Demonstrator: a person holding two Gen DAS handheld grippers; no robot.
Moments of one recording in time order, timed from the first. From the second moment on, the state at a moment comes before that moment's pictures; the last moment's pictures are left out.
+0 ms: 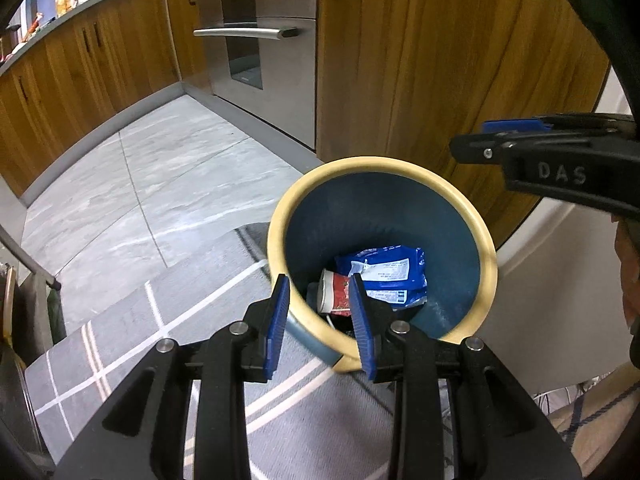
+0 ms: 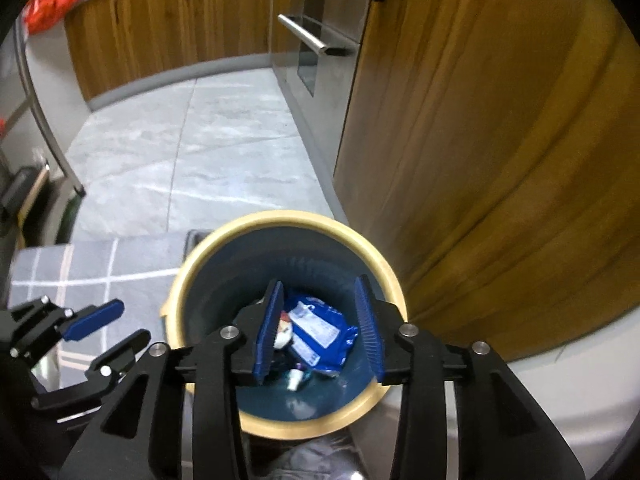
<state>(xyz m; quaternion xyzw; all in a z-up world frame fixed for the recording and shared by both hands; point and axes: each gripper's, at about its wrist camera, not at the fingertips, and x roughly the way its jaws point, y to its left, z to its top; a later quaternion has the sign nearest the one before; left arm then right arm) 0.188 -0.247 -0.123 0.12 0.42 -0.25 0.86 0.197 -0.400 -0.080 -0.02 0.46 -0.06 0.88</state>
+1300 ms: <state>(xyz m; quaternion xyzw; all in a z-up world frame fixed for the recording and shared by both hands) 0.105 -0.050 -0.049 0.08 0.37 -0.09 0.92 0.152 -0.284 -0.046 -0.01 0.44 0.03 0.90</state>
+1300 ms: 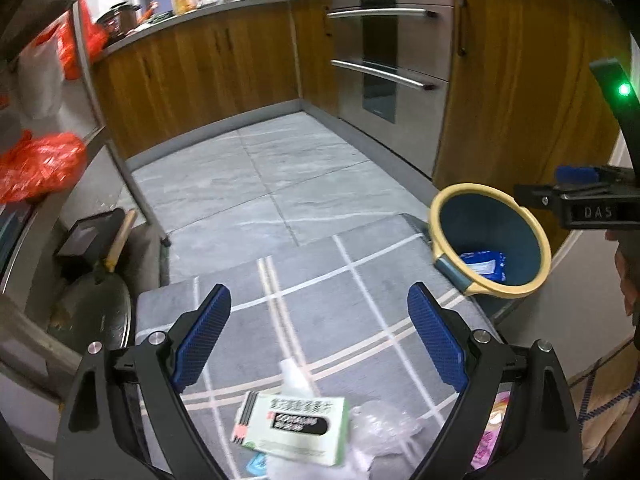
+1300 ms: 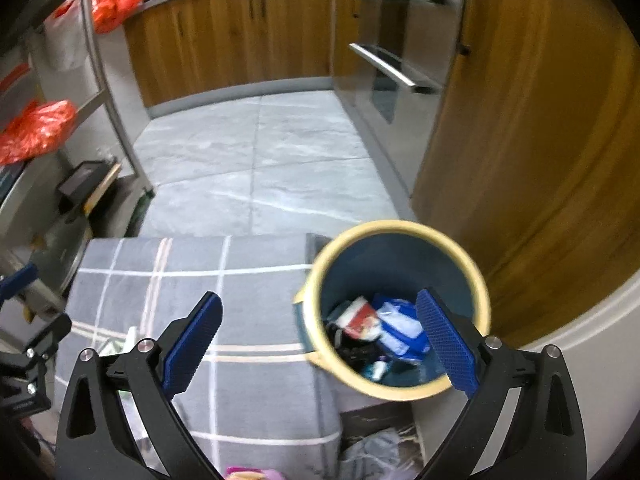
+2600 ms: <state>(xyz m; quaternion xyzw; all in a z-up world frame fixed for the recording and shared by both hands) 0.076 0.069 -0.056 0.02 0.41 -0.01 0.91 0.139 -0.101 -0.154 0.00 0.60 0.22 0.77</state>
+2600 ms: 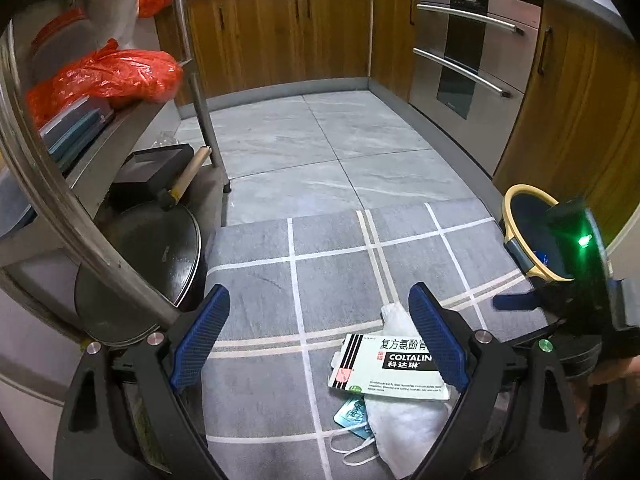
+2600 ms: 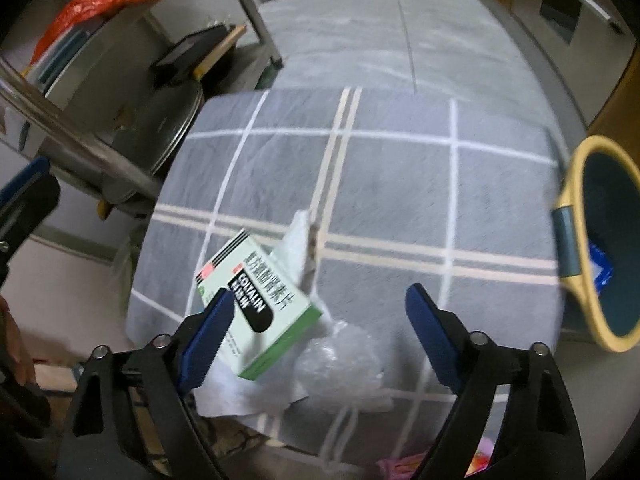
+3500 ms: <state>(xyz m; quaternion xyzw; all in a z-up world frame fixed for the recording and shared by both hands) 0.075 0.072 -0.061 0.04 0.42 0.00 0.91 0.155 -0.103 -0.145 0.10 0.61 0.27 0.74</state>
